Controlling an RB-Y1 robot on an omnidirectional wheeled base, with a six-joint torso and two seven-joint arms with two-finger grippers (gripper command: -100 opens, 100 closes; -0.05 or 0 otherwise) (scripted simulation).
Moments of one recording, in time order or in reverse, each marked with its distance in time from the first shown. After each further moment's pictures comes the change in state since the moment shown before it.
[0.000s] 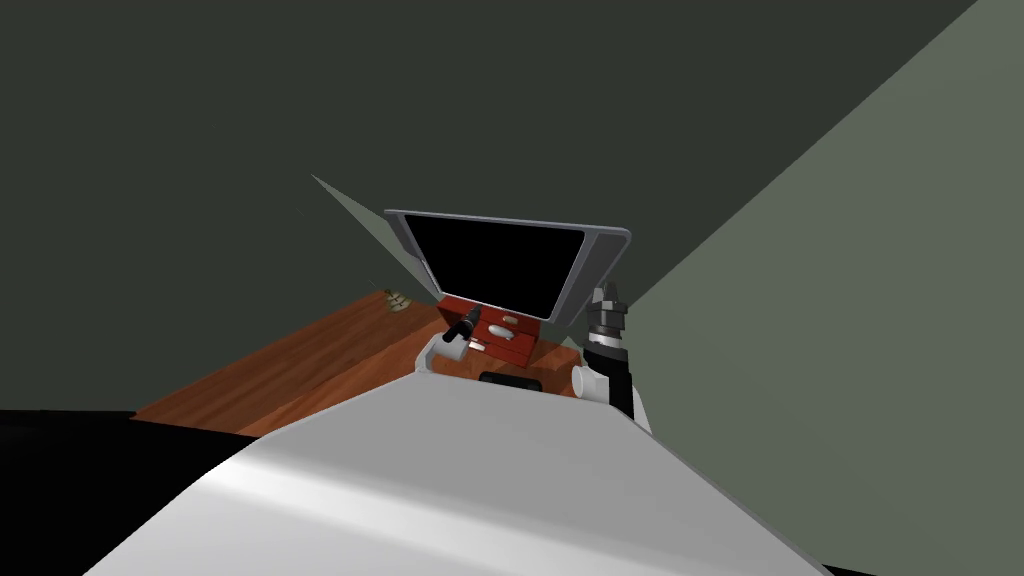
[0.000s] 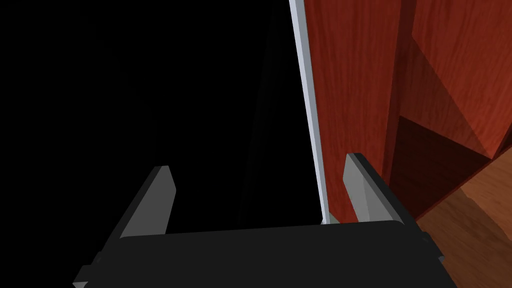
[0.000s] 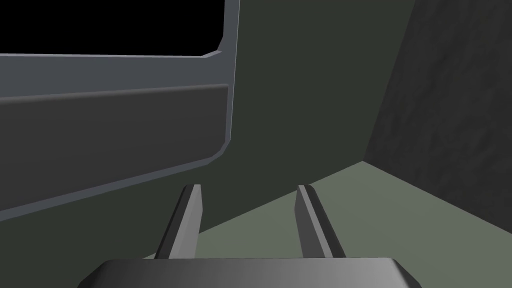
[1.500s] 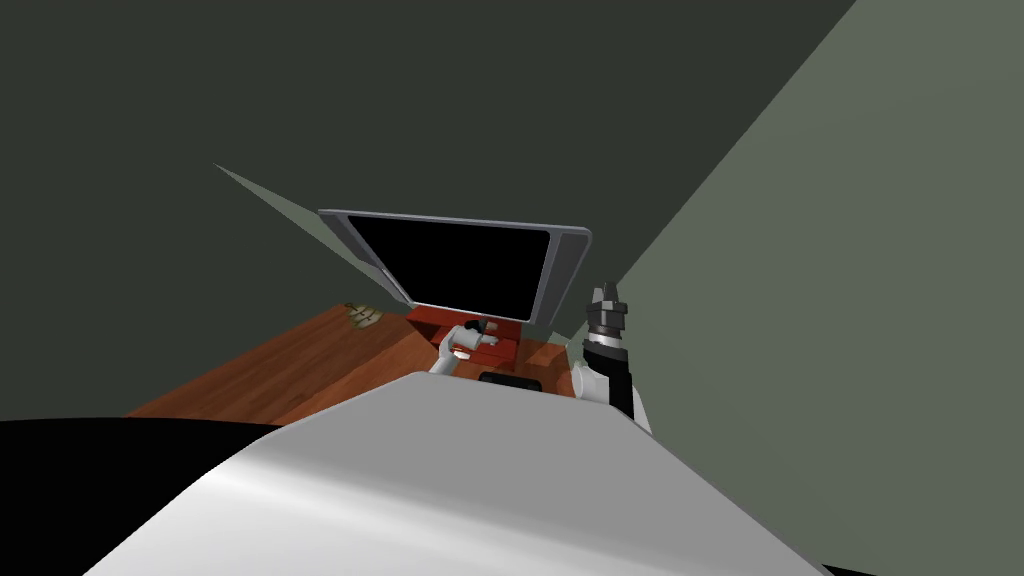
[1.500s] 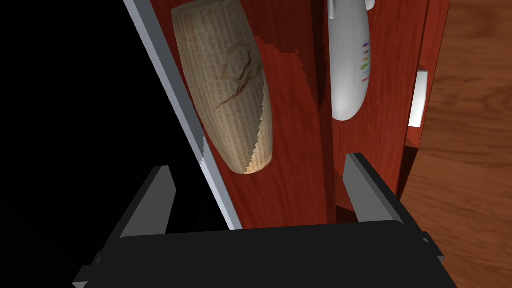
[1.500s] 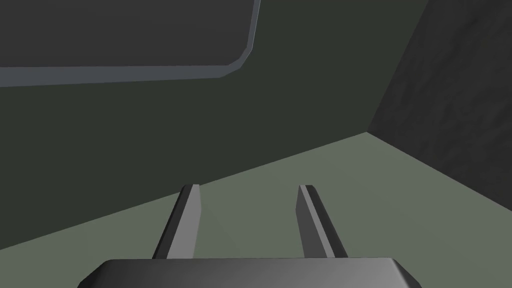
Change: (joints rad) left arm -0.218 -0.065 -0.006 0.339 0.010 0.343 0.079; right arm 0.000 0.000 0.000 0.000 0.000 0.000 0.000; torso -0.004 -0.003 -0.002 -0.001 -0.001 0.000
